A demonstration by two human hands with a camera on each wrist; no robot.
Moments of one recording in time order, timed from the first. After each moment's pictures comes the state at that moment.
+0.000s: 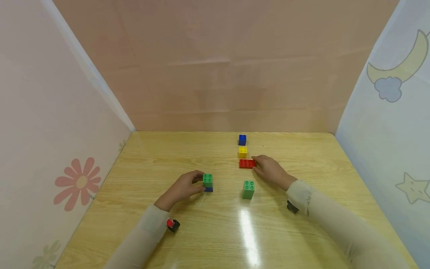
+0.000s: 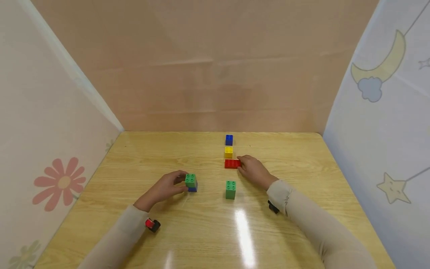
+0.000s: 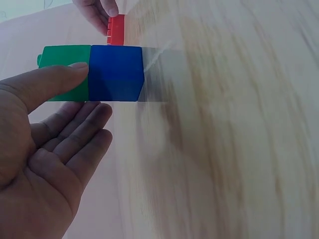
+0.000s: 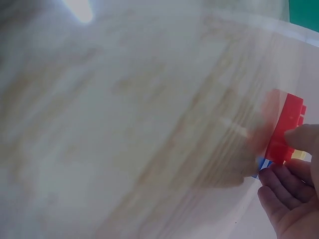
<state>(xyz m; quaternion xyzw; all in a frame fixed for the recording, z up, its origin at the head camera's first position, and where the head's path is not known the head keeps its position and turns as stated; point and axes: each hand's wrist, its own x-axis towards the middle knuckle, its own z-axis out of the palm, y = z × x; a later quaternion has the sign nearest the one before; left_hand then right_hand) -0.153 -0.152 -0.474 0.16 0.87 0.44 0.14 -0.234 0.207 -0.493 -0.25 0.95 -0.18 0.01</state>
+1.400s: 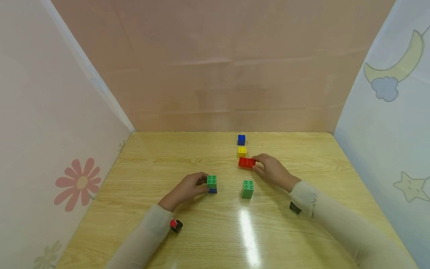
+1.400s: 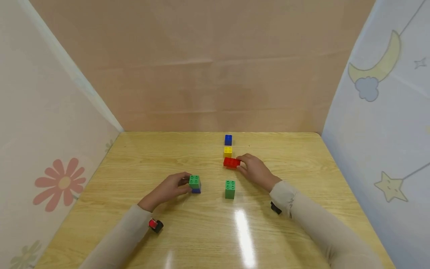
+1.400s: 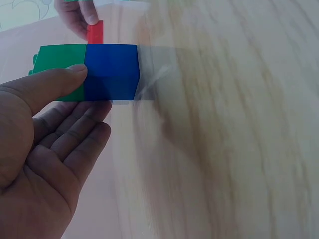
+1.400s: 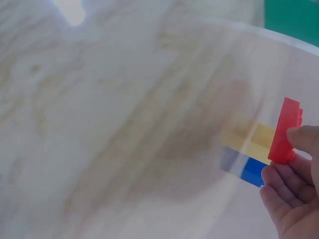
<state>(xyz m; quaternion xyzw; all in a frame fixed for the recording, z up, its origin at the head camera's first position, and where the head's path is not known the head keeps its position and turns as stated) -0.152 -0.140 -0.476 0.20 0.86 0.44 0.15 -0.217 0.209 -0.470 -0.26 0.94 -0.20 -0.03</state>
